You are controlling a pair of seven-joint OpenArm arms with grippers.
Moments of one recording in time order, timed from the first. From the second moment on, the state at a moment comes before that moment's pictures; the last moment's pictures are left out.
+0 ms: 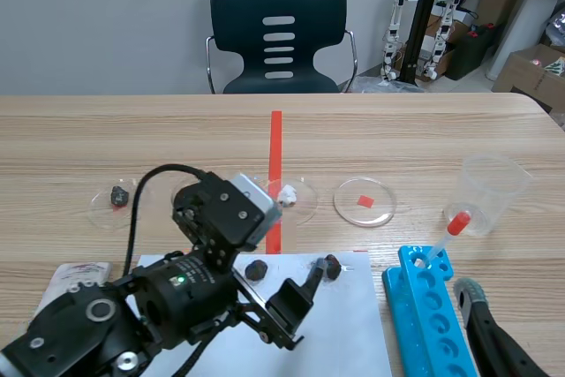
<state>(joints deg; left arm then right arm) 12.7 -13.5 26.8 85.2 6.6 -14.2 -8.4 -67.2 20.0 10.5 117.8 4.4 9.0 30.9</state>
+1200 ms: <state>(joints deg) 54.1 -22.9 -1.9 120.2 10.0 -20.5 -18.2 -67.2 20.0 10.5 117.8 4.4 9.0 30.9</state>
